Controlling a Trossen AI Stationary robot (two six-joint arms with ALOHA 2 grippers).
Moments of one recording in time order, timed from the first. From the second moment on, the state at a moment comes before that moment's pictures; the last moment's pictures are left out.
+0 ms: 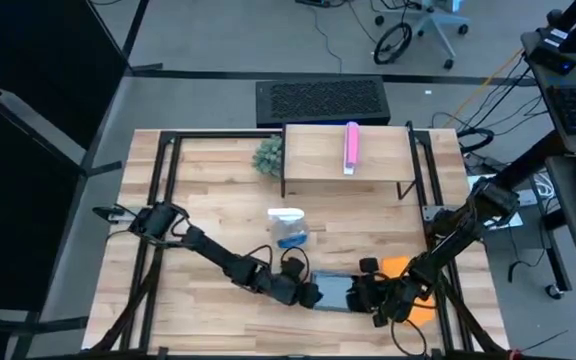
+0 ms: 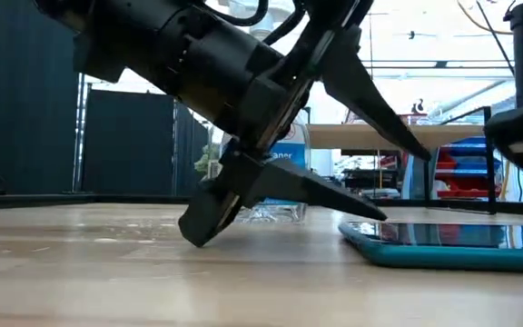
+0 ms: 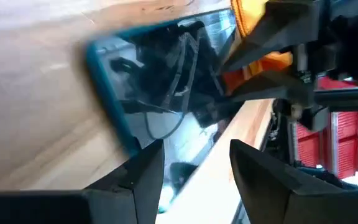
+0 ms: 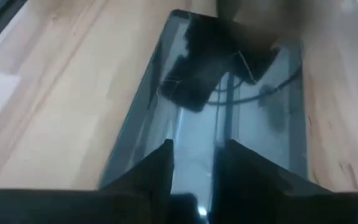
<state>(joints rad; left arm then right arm) -0.43 2.17 1.21 0.35 -0.23 -1.48 0.88 1.58 0.58 0.10 0.51 0.50</state>
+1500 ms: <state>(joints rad) -0.44 2.15 1.23 0.32 -0.32 -1.39 0.95 1.67 0.62 -0.02 0.58 0.77</state>
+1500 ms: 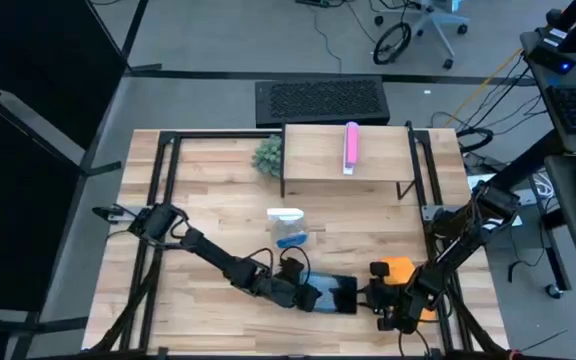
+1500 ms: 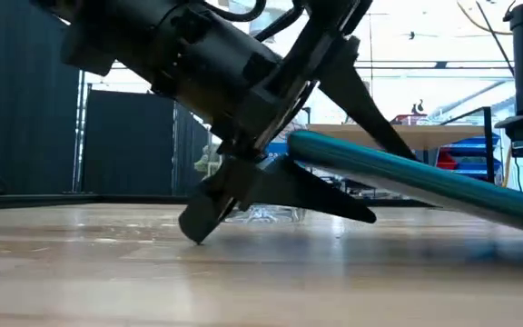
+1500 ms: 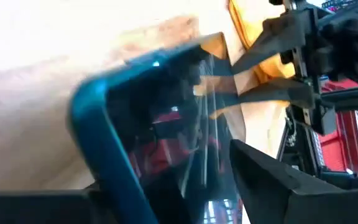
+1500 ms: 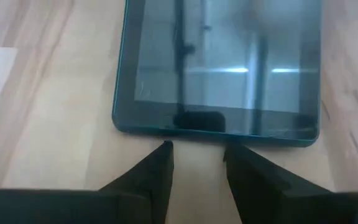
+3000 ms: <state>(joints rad) -0.89 1.75 1.23 -1.09 -0.76 -2.06 0.14 1.44 0.63 0.11 0.47 -0.05</state>
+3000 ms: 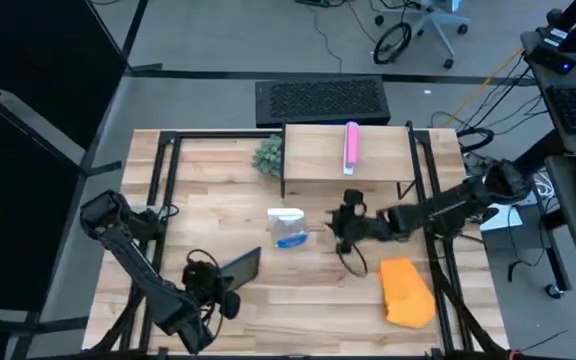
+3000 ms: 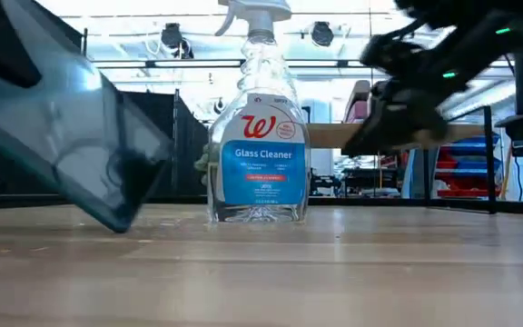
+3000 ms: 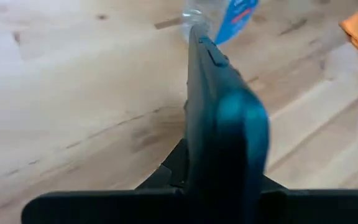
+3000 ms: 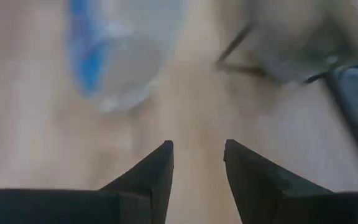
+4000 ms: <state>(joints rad) -0.66 1.75 1.23 -1.11 -0.94 -1.80 0.30 1.66 0.63 0.47 0.31 0.25</state>
